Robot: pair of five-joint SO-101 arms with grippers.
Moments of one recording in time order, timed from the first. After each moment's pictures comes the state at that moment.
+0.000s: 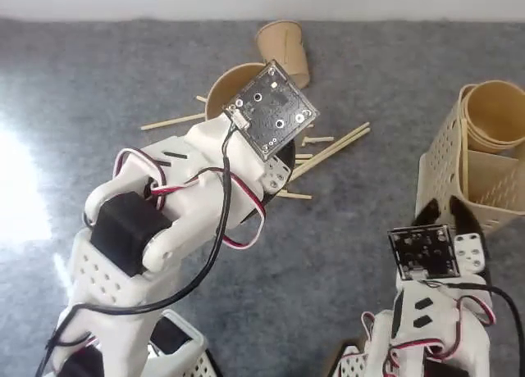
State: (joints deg) left arm 31.8 -32.4 -5.6 87.2 -9.4; right arm 13.1 -102.2 52.8 74.7 32.8
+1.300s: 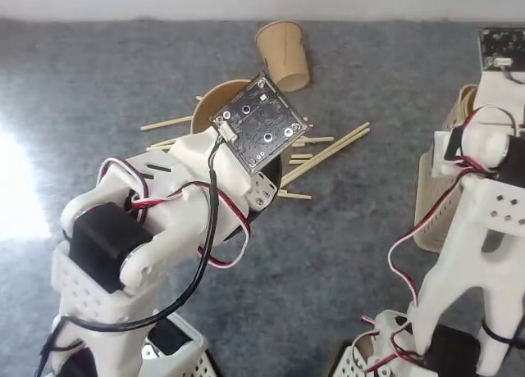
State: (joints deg) left arm 32.1 -32.6 -10.9 97.4 -9.4; right arm 14.2 -21.4 -11.1 100.7 12.2
